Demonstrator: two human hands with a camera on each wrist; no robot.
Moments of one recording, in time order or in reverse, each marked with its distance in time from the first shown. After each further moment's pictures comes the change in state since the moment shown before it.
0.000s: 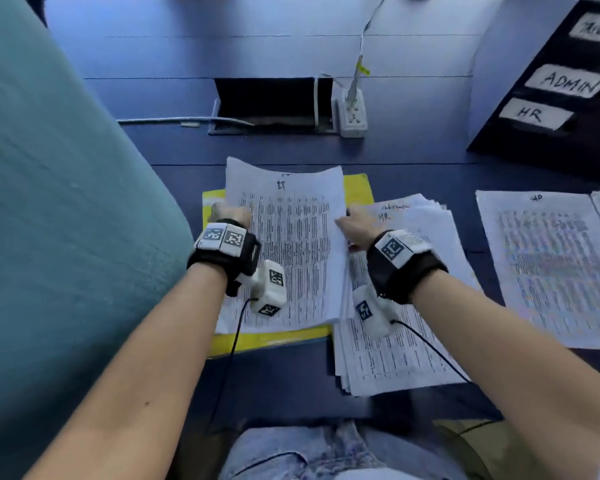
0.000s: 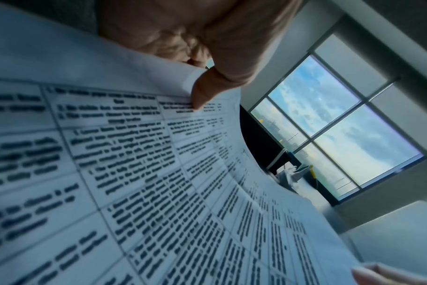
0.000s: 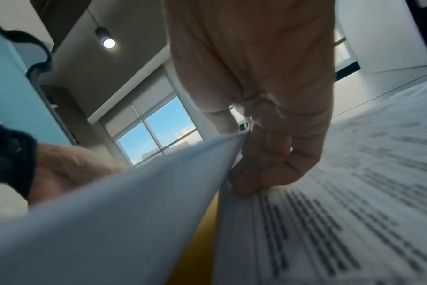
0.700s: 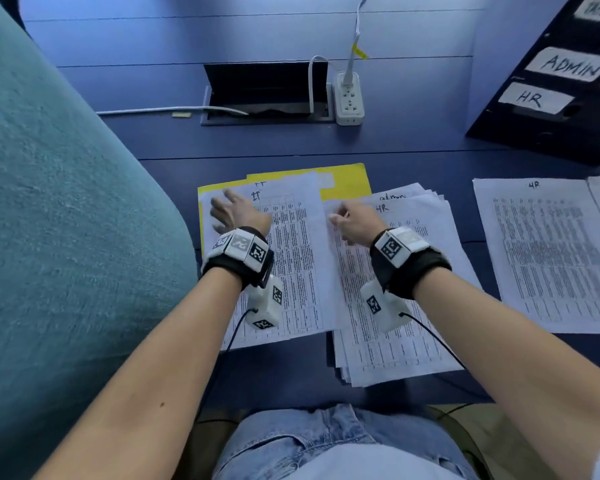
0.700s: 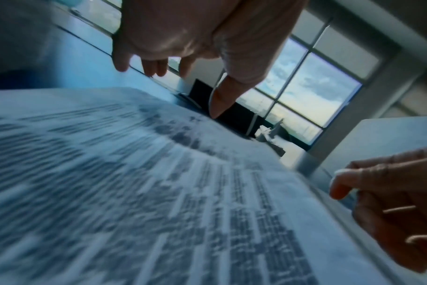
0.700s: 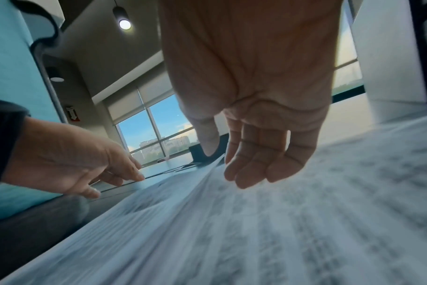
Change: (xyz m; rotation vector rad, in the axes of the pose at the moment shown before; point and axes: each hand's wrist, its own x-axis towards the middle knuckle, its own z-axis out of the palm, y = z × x) left_hand -0.005 -0.004 0.024 0.321 0.156 0.131; right_hand -0.001 0.009 -0.006 -0.224 0.011 -0.070
